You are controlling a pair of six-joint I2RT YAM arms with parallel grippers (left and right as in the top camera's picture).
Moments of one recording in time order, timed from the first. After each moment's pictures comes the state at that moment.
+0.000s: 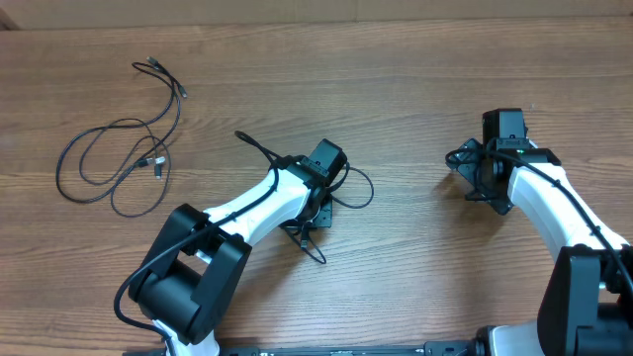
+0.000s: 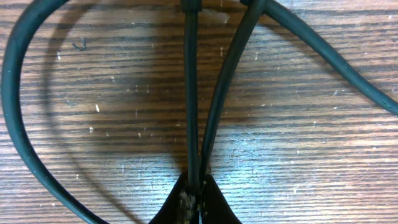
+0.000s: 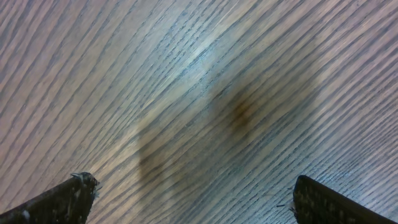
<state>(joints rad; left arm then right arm) -0.62 1.88 1.14 -0.77 -0.02 -0.58 -0.02 1.62 0.98 -0.61 0.14 0.78</state>
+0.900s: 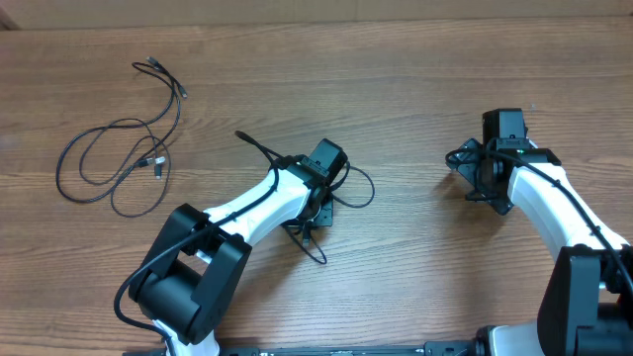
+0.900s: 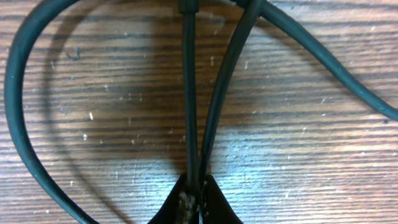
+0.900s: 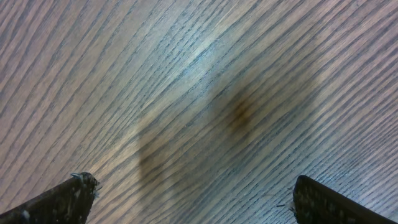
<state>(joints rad) -0.62 1.88 1.14 -0.75 -0.02 -0.59 -0.02 1.62 0.98 -0.61 0.14 0.78</state>
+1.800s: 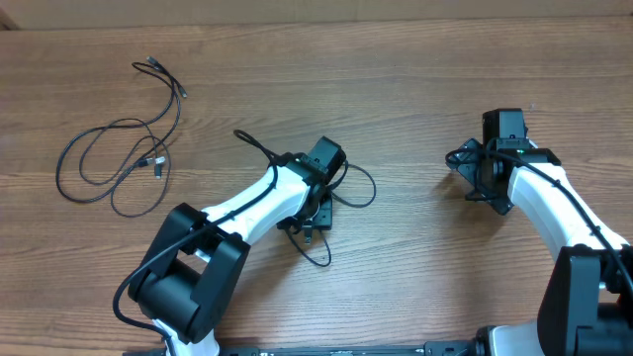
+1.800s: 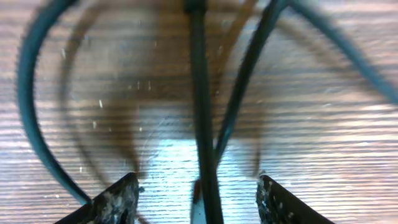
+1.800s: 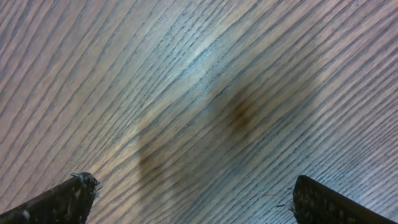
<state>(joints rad) -0.61 1.88 1.17 -0.81 0.00 -0.59 -0.02 1.62 0.98 -0.61 0.14 0.78</state>
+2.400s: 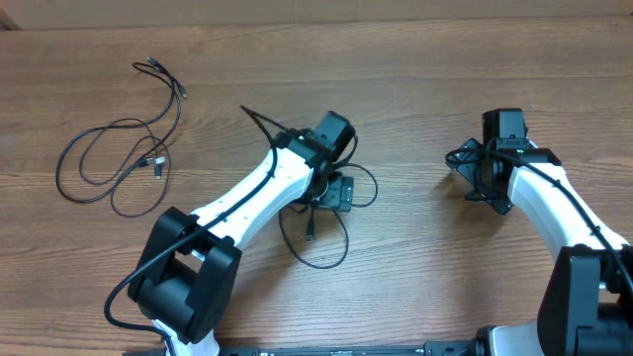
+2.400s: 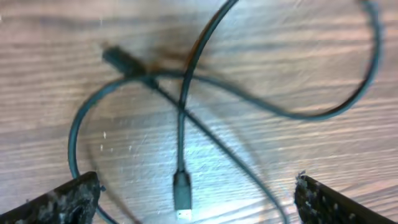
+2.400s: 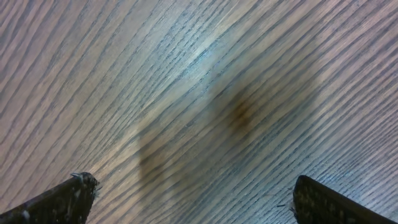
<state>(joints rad) -0.61 1.88 1.36 -0.93 0.01 -0.49 -0.02 1.62 0.98 -0.61 0.14 0.78</state>
